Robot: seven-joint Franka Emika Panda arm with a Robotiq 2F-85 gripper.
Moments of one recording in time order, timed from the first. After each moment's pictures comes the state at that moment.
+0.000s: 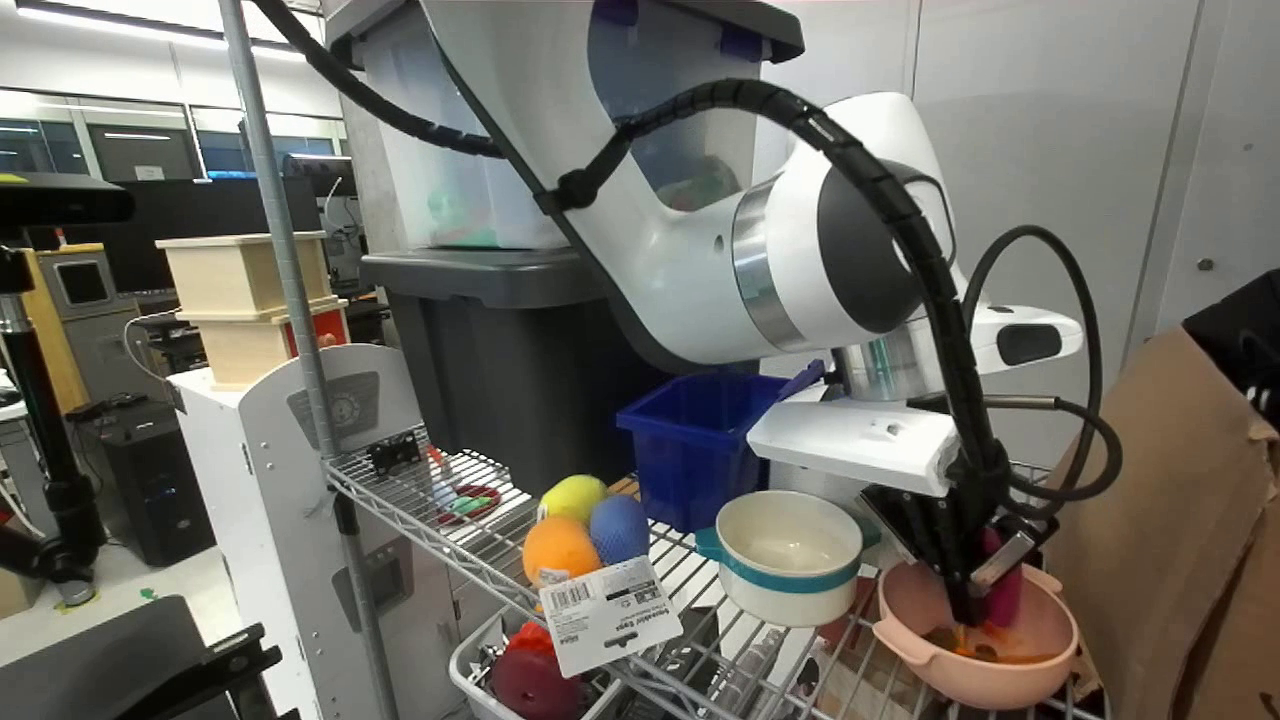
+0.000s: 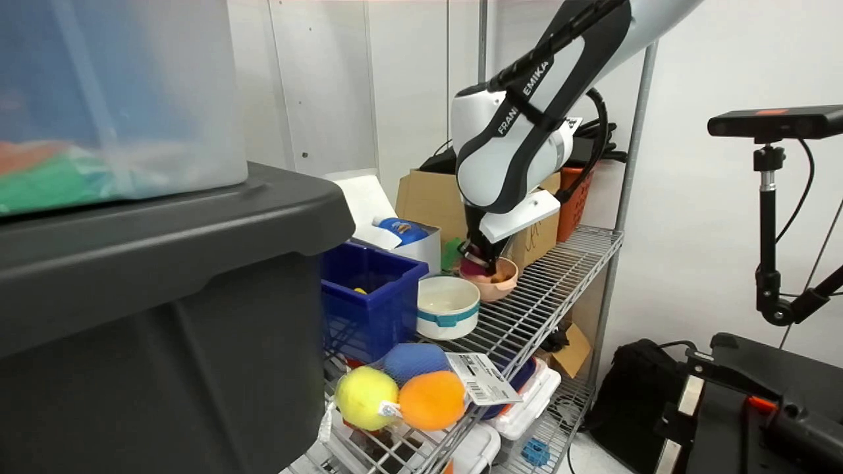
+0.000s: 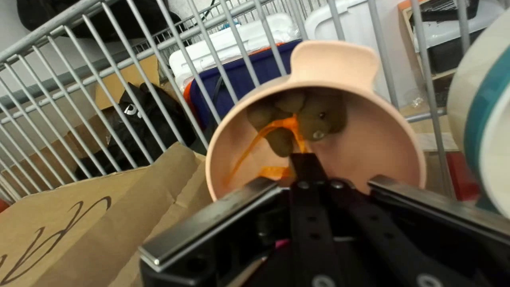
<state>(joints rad) 0.00 0.93 -0.25 -1.52 -0.16 2.57 0.29</state>
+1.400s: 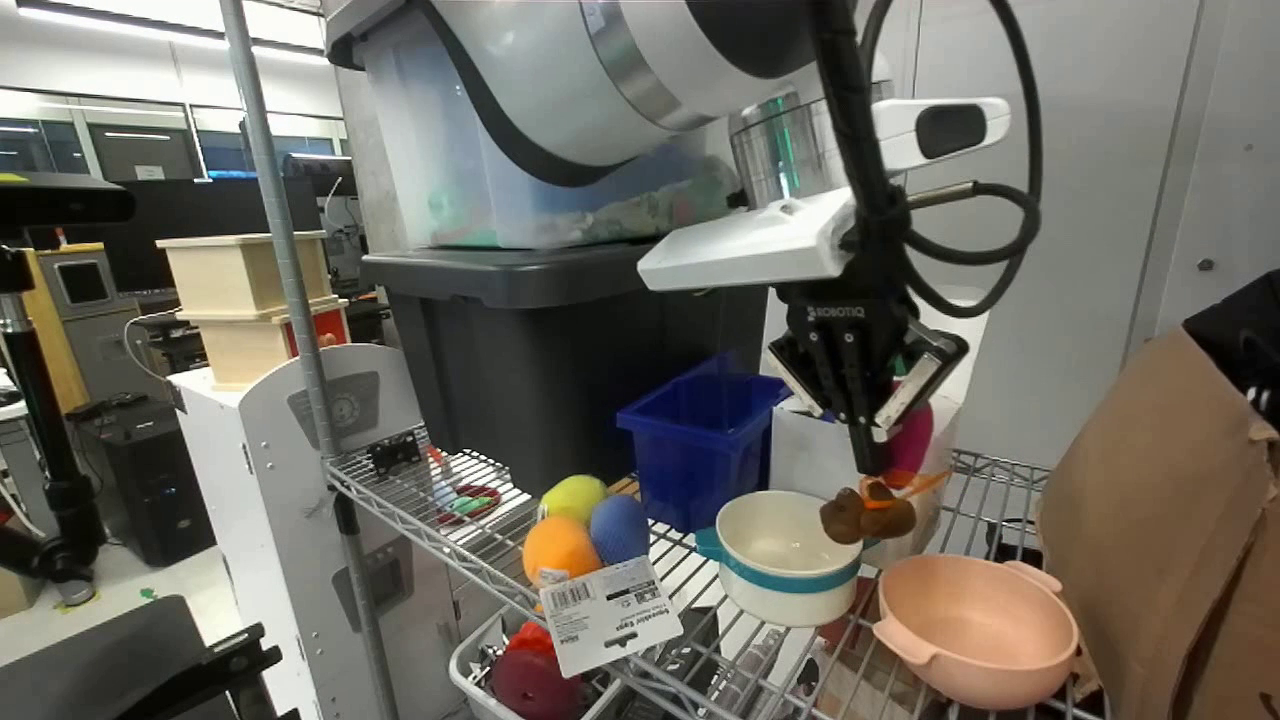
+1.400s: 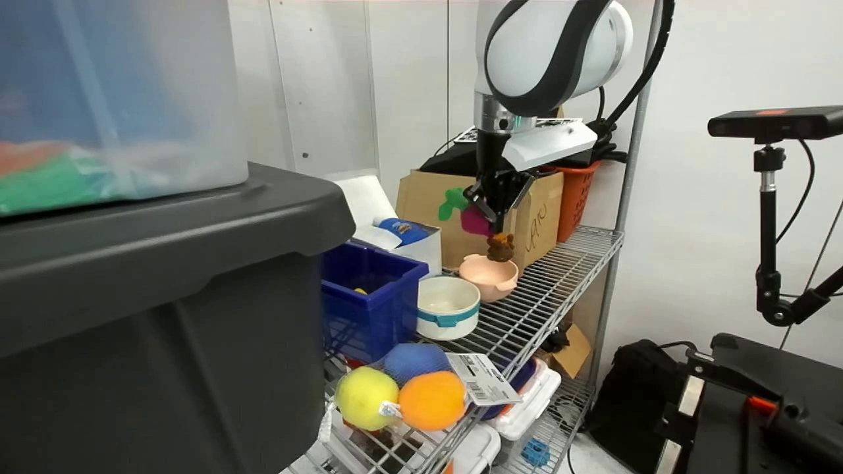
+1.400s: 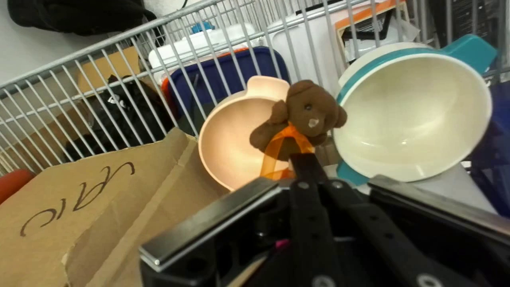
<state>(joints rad) 0.02 0.52 -0.19 -1.90 -0.17 2.60 0.22</state>
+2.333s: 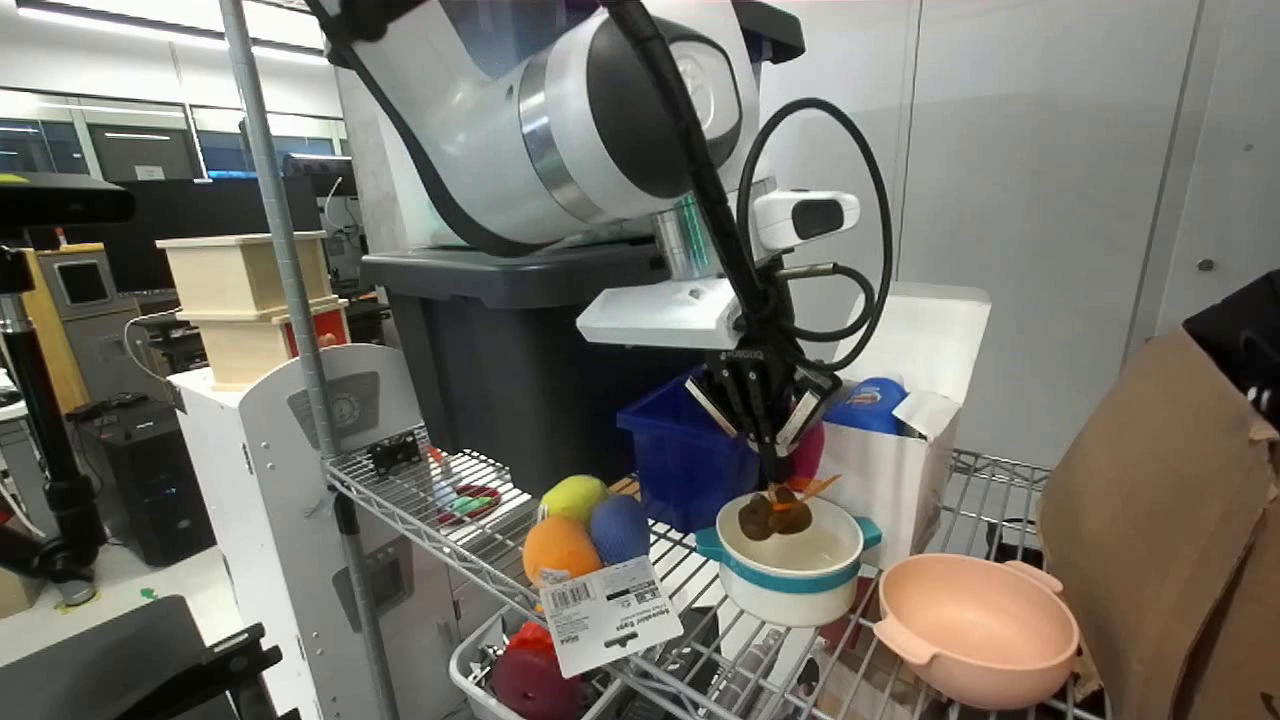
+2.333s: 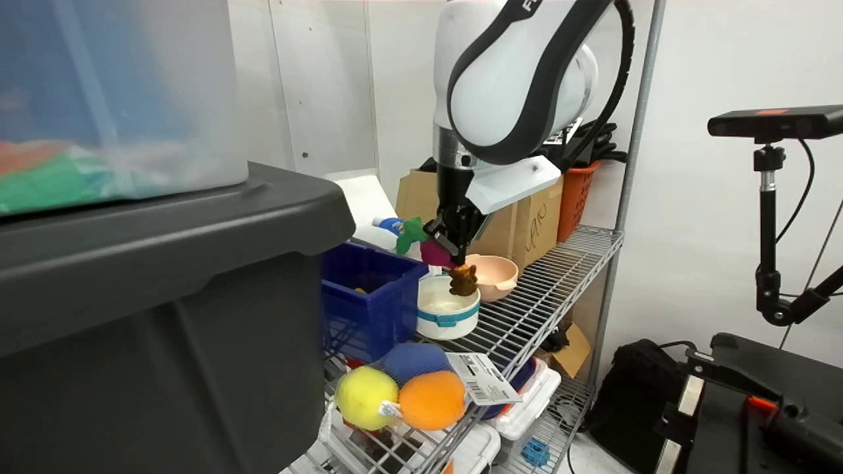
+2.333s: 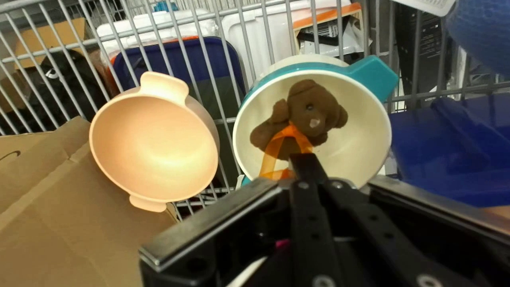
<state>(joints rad) 0.09 0.61 -0.16 -1.89 -0.18 2.70 0.22</state>
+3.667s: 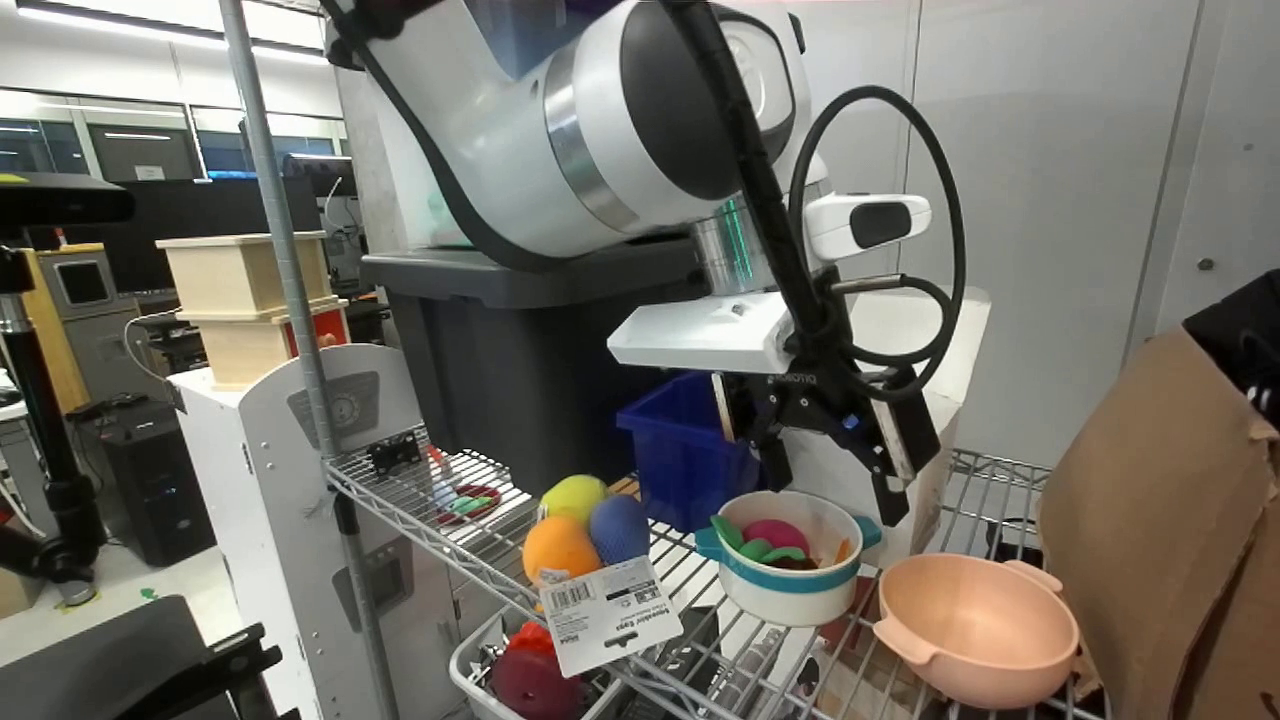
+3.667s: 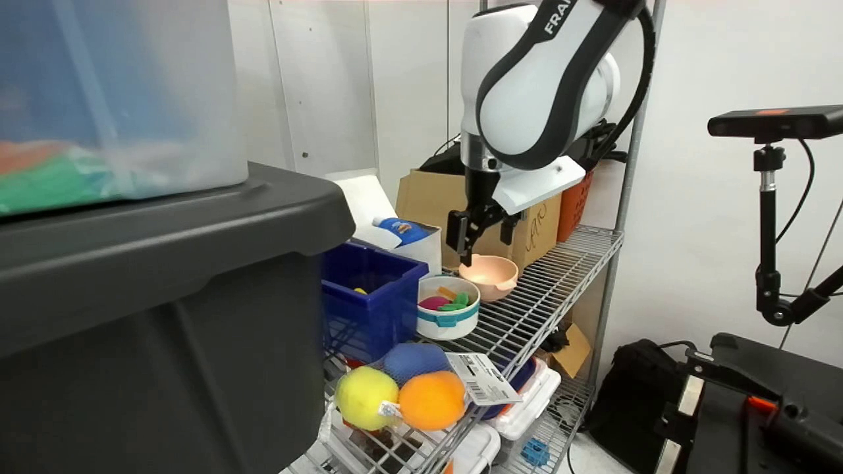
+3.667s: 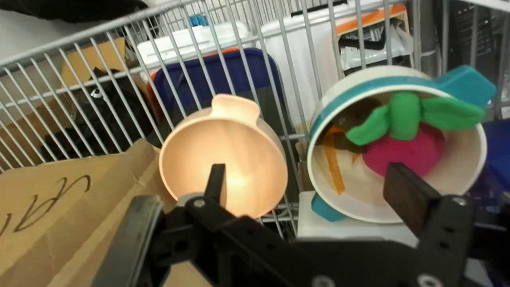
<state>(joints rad) 0.09 0.60 -0.24 -1.93 -0.19 2.70 0.24</state>
